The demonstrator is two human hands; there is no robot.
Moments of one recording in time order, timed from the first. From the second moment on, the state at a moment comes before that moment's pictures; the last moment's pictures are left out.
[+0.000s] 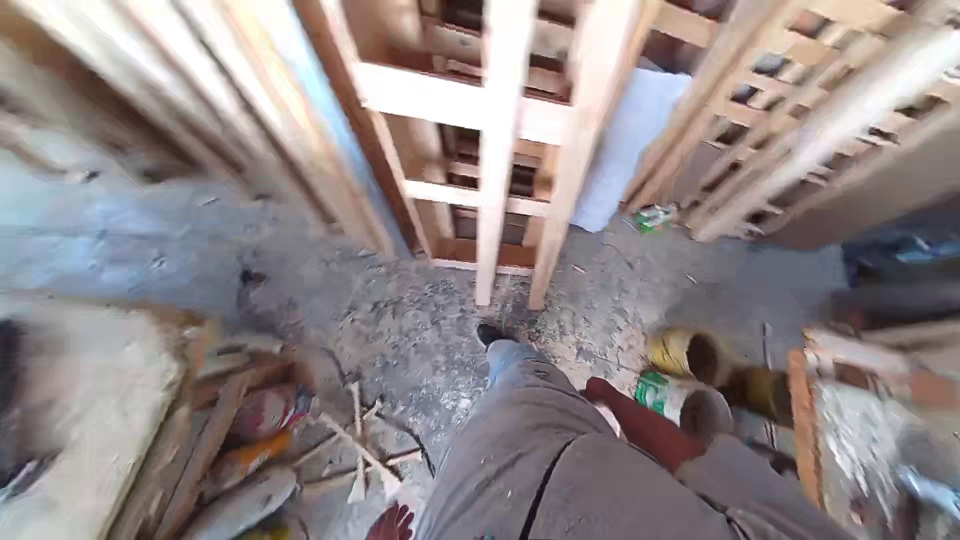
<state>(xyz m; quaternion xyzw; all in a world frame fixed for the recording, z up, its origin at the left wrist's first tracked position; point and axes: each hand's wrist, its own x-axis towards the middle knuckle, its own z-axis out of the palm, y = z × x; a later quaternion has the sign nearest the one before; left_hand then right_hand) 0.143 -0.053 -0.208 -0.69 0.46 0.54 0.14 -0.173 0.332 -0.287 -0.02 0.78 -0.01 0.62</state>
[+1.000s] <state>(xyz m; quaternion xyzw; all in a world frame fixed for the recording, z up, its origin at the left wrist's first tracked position) 0.095 -0.374 -0.269 -0.66 0.38 0.63 0.14 -0.404 -0.418 -0.268 -0.47 0.75 0.11 0.46</state>
